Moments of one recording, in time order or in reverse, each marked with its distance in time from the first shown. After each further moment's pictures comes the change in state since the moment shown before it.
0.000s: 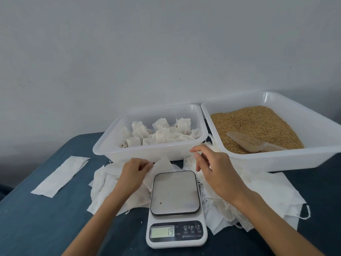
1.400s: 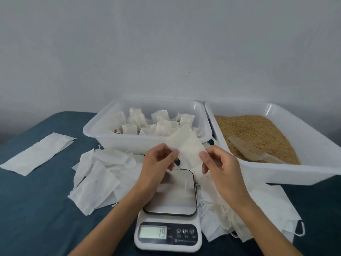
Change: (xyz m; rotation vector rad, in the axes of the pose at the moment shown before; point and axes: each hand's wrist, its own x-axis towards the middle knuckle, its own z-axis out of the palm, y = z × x) left_hand -0.008 0.044 0.059 -1.025 0.053 0.065; right_hand 0.001 -0.003 0.001 0.351 0.028 0.182
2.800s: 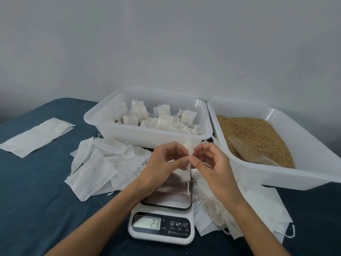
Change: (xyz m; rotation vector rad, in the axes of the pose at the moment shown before) left_hand -0.014 0.007 0.010 -0.011 -0.227 0.058; right_hand -0.002 0.003 0.006 0.146 -0.088 0.062
